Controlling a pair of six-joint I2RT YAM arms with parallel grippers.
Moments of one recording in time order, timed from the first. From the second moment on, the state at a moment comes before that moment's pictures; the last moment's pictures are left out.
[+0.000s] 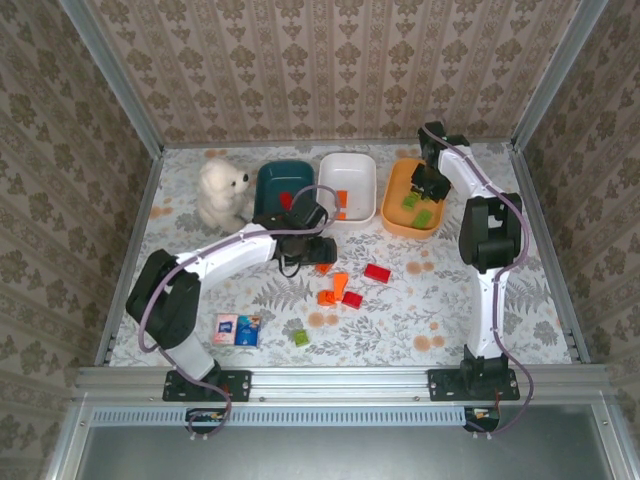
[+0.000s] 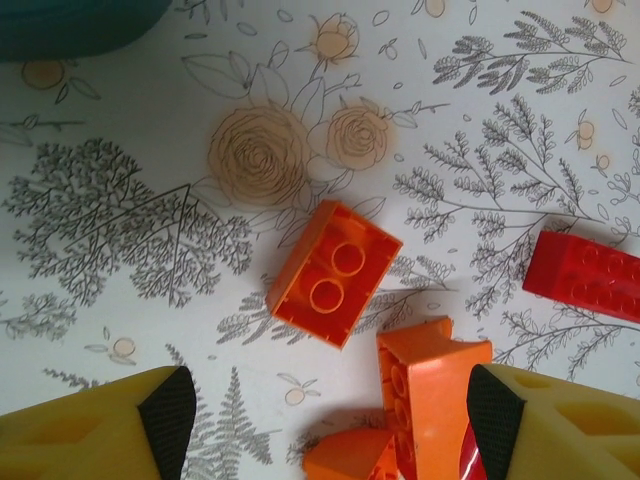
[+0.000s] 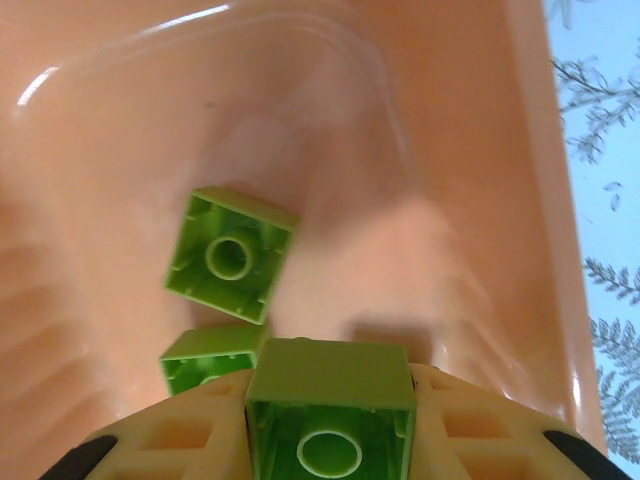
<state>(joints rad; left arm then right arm) -0.77 1.68 1.19 -0.65 0.04 -0.66 0.07 2.26 2.00 -1.06 0.11 0.66</state>
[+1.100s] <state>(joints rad) -0.79 2.04 1.47 -0.80 0.00 -0.37 0.17 1.75 1.81 -1.00 0.09 0.66</state>
